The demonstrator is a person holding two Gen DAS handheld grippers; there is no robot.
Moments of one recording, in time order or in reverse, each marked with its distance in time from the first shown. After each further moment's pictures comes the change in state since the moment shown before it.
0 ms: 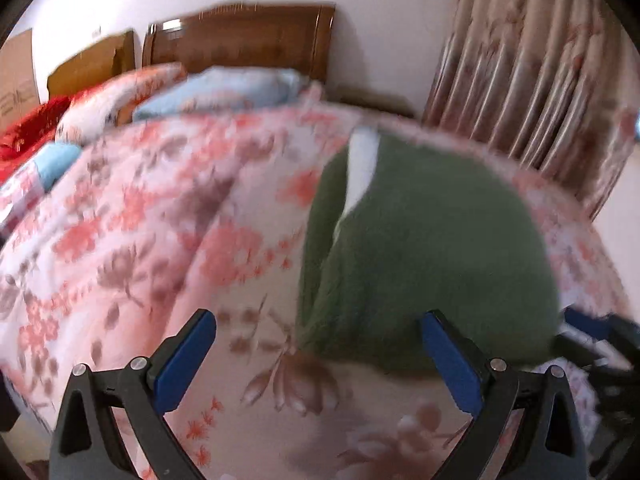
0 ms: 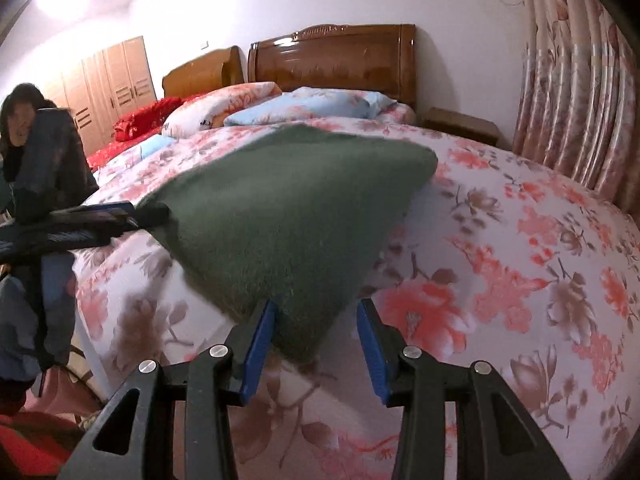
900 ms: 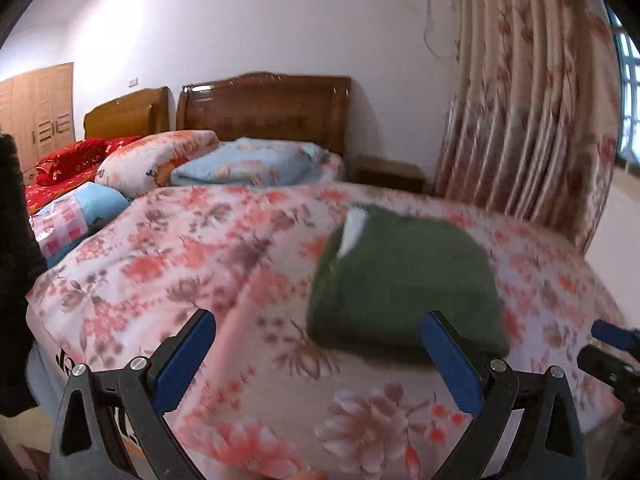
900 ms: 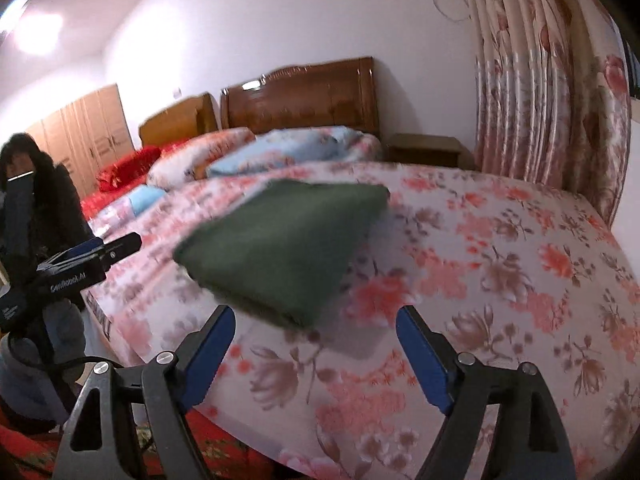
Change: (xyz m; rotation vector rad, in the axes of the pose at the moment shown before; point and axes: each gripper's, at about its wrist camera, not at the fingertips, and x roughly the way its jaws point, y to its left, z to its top) left arm -0.106 -0.017 -0.045 0.004 -0.288 0.092; right arm -0.087 0.011 -0.017 0.127 -0.125 -0.075
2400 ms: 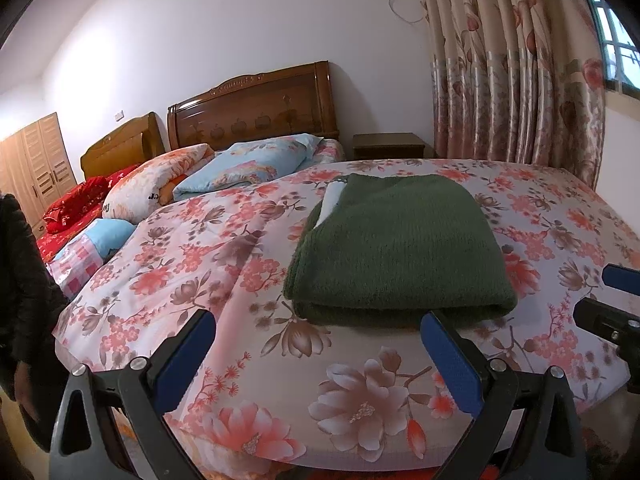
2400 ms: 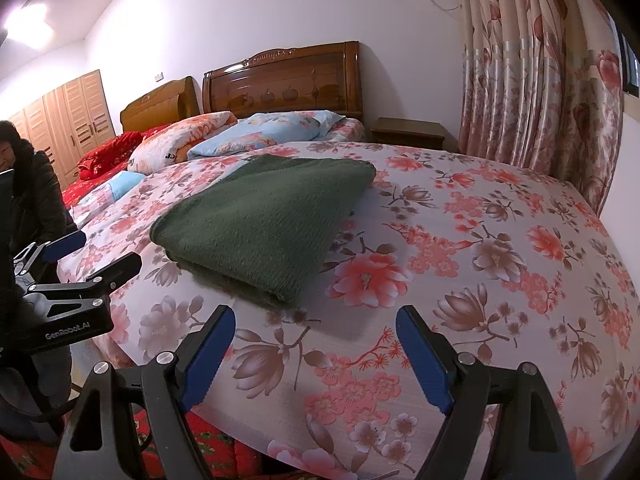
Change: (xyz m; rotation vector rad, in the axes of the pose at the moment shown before) left arm -0.001 -0.046 -0.015 0.185 0.032 0.084; right arm 0.009 0.001 -0.009 -0.004 0.043 -0.068
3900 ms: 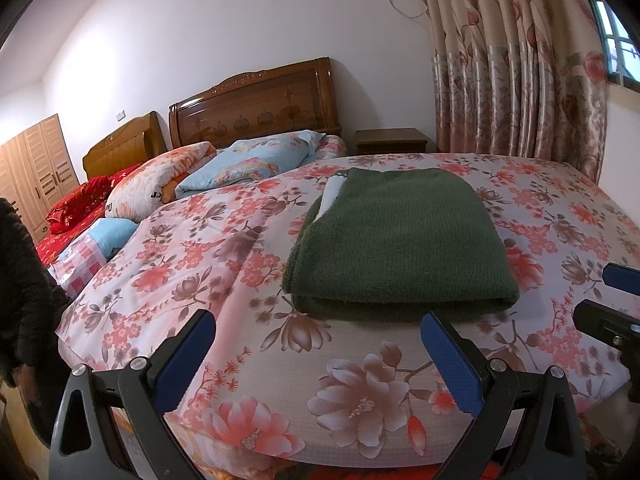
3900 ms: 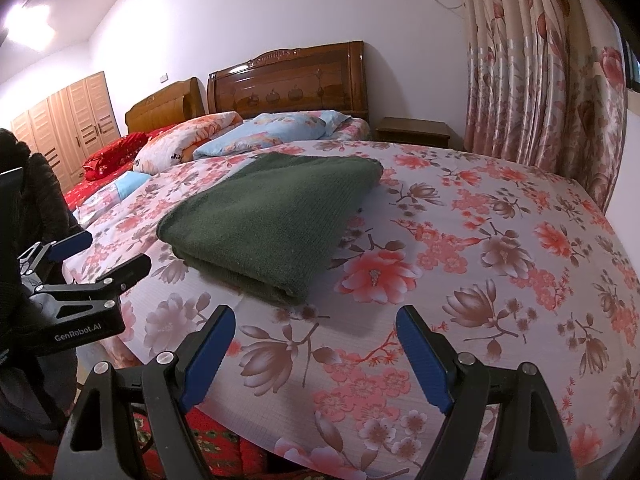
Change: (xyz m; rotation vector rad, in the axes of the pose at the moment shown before) left arm 0.000 -0.006 -0.004 0.006 0.012 0.013; right arm 0.000 0.002 -0.004 -0.005 -0.003 0.027
